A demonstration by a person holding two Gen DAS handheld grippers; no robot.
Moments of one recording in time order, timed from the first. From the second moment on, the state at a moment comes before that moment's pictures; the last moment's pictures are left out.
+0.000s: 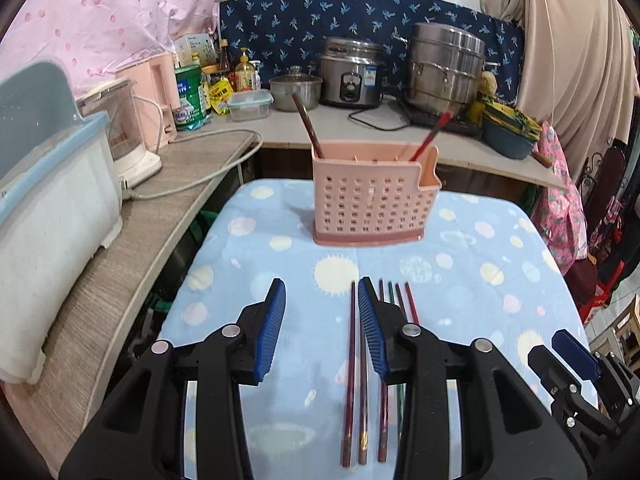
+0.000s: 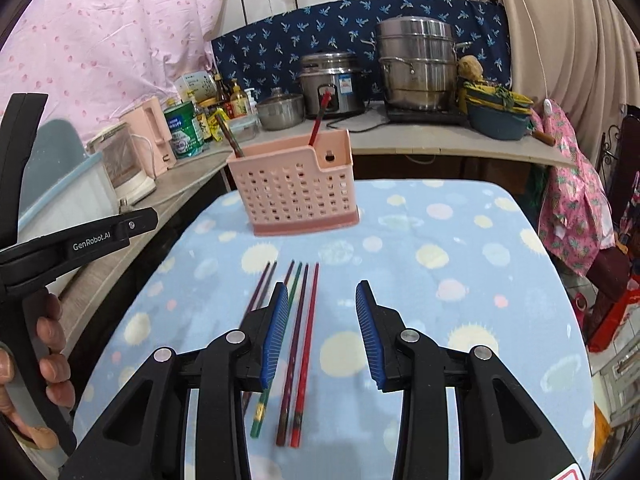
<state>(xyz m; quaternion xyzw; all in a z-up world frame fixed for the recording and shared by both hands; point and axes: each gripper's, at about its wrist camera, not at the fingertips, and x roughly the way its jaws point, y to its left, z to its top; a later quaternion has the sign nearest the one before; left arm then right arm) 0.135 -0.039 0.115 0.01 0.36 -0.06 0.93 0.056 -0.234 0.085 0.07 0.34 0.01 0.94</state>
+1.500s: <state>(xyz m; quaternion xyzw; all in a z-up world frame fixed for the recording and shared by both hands) 0.080 -0.026 0.002 0.03 0.44 -0.06 0.90 0.037 -0.197 -0.031 0.06 0.44 0.03 0.89</state>
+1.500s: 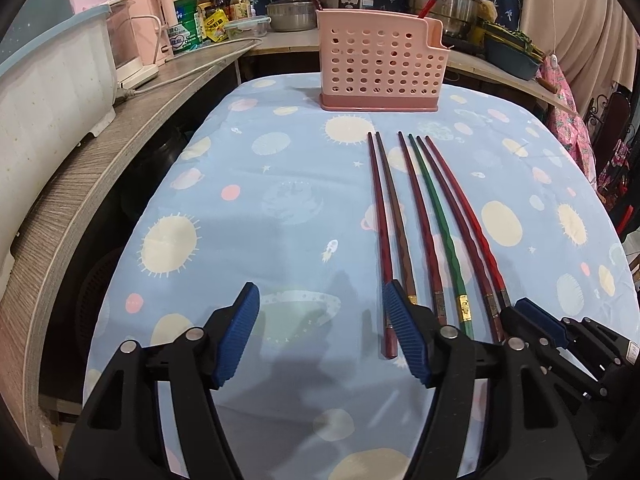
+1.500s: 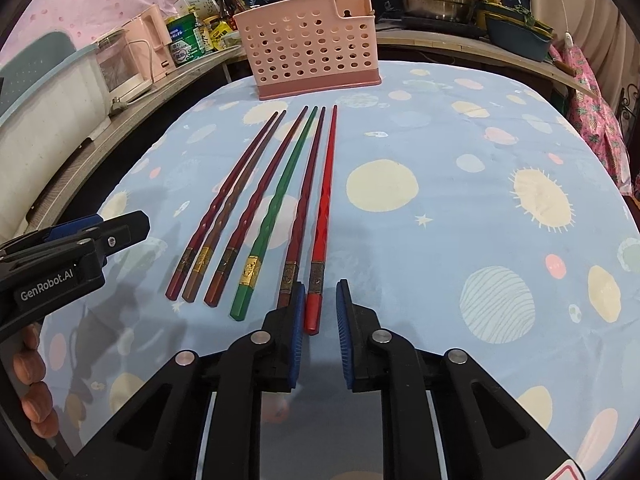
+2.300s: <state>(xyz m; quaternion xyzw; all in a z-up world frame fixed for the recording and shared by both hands) 0.084 -0.034 -0.029 0.03 0.47 -0.07 0.88 0.031 -0.209 -0.033 0.08 0.44 0.03 0.89</state>
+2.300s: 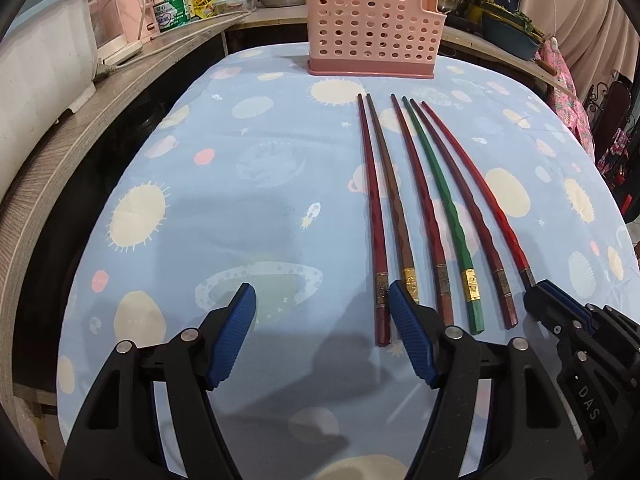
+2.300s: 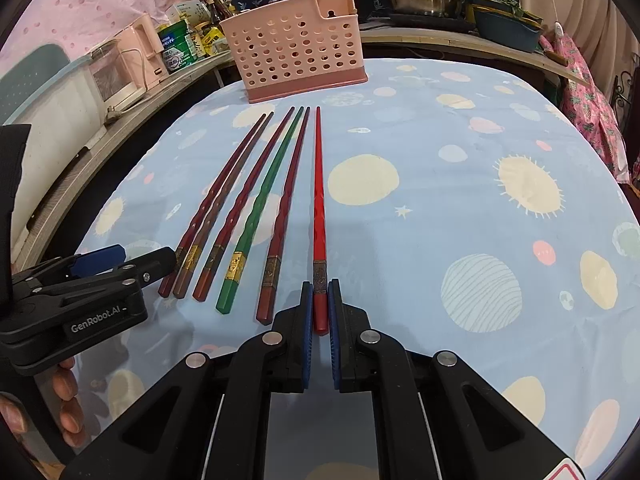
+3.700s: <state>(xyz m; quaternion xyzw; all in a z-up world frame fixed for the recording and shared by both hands) 0.083 -0.021 -0.005 0.01 0.46 -0.10 0.88 0.022 -0.219 -0.008 0.09 0.42 0.02 0.90</state>
